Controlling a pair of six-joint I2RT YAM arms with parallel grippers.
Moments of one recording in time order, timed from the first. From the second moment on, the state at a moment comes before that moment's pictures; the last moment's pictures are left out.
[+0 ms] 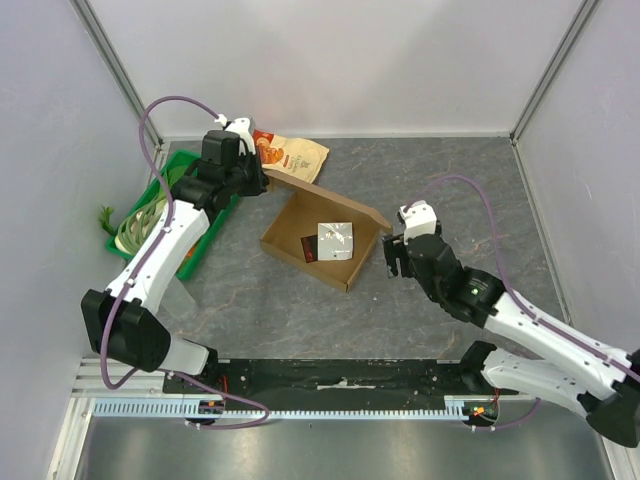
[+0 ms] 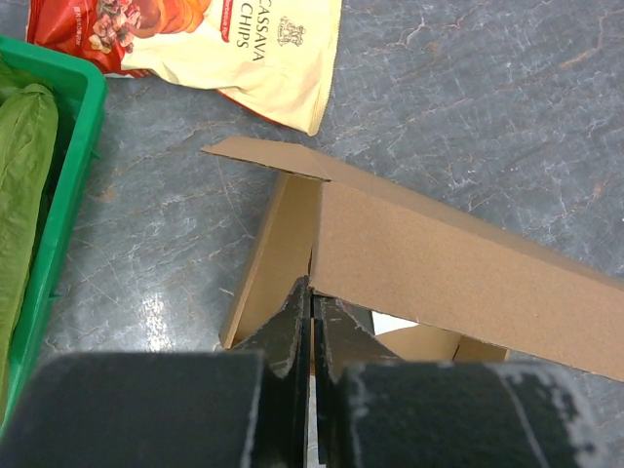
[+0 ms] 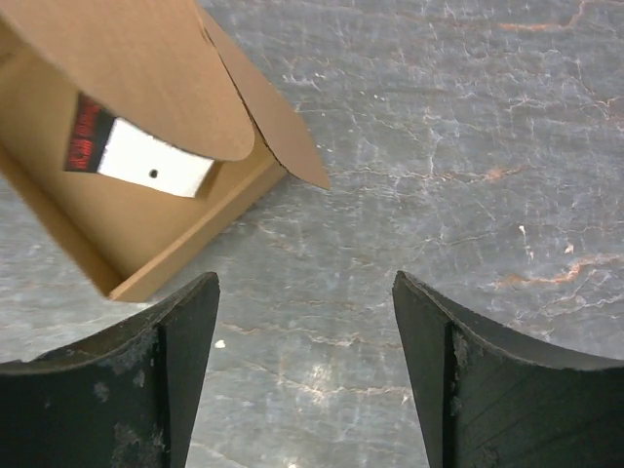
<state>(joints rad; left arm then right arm) -0.31 1.42 1.36 -0.52 0.03 -0.28 0.87 0.87 0.75 -0.40 0.55 0.24</state>
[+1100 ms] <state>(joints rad) -0.26 1.13 1.03 -0.24 0.00 -0.22 0.43 1.12 0.72 0.07 0.01 0.07</state>
